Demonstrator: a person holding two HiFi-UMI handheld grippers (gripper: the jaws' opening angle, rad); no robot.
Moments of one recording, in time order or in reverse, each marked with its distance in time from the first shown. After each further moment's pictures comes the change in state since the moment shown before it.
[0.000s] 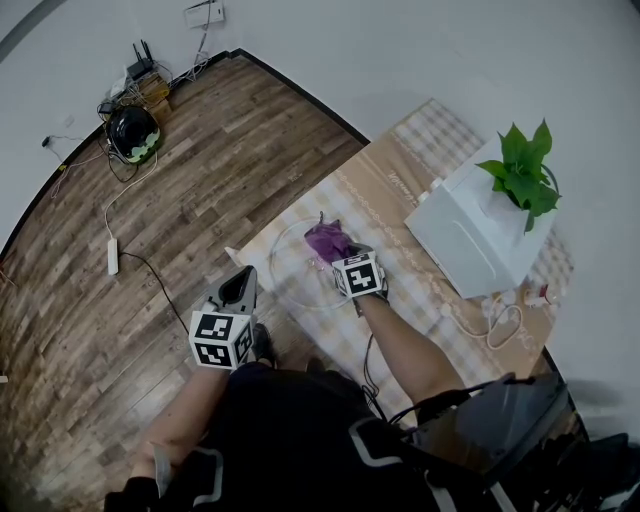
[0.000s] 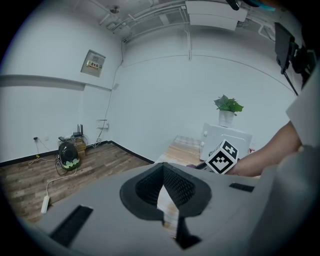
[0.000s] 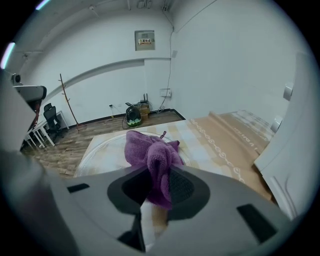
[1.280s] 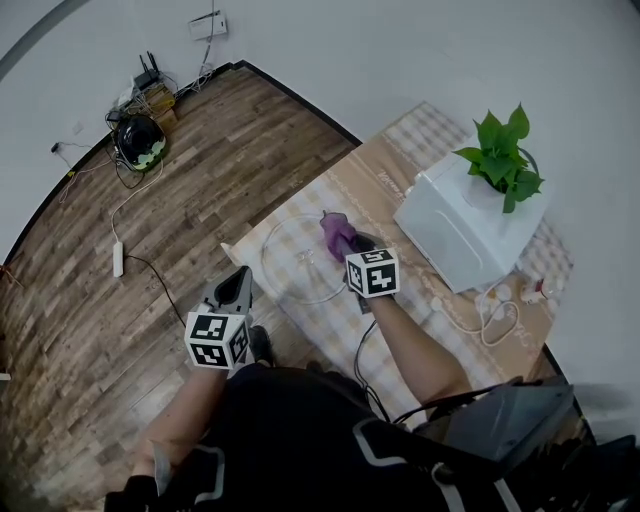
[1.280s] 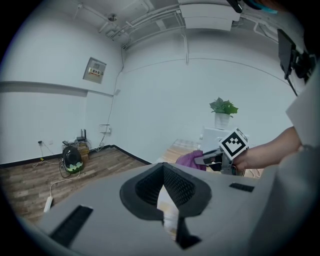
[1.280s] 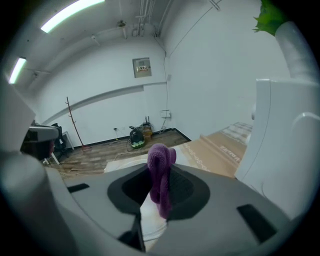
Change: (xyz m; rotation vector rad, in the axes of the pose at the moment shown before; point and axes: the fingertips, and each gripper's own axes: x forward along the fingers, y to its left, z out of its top) left arm -0.025 -0.037 0.004 0.015 -0.040 0.043; right arm -0.090 -0.020 0.040 0.086 -0.247 0.051
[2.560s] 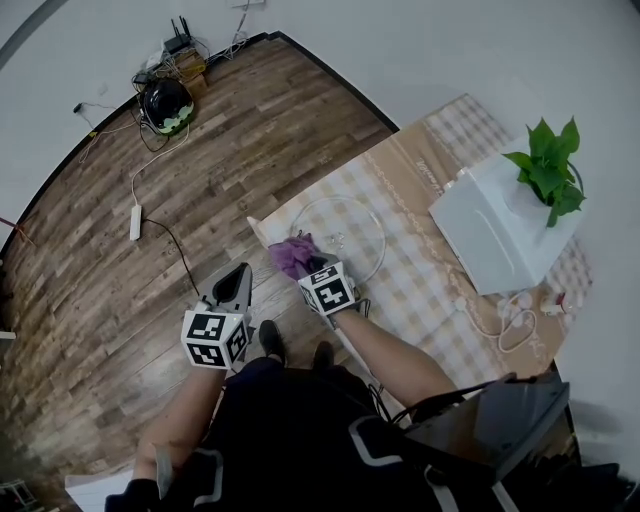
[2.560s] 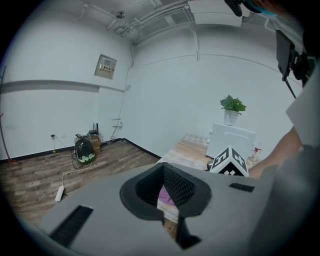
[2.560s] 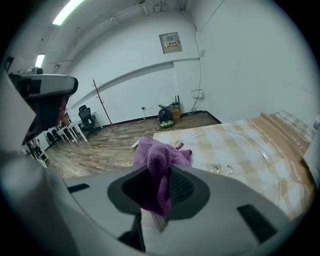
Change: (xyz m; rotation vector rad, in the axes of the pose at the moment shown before) left arm -0.044 0.045 -0.029 -0.054 0.058 0.095; right arm 0.065 0.181 -0.086 -0.156 0.217 0.286
